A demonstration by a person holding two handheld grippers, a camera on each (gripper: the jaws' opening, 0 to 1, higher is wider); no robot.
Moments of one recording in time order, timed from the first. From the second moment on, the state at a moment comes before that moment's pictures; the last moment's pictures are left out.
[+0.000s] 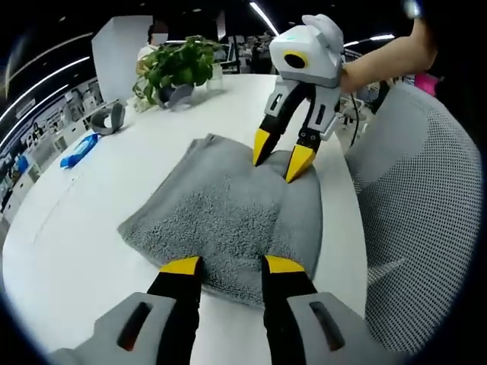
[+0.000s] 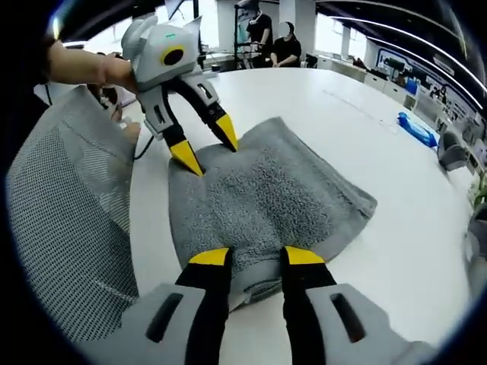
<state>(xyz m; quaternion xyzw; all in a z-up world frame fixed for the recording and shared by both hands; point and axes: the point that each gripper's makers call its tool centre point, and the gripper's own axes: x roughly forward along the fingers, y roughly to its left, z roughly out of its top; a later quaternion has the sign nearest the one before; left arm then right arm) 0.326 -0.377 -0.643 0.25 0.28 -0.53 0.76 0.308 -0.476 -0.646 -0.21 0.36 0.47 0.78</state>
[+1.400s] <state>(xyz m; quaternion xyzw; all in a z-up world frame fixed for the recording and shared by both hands) 0.403 -0.325 -0.578 0.07 0.27 -0.46 0.85 0.412 -0.491 -0.583 -0.15 0.27 0.37 0.88</state>
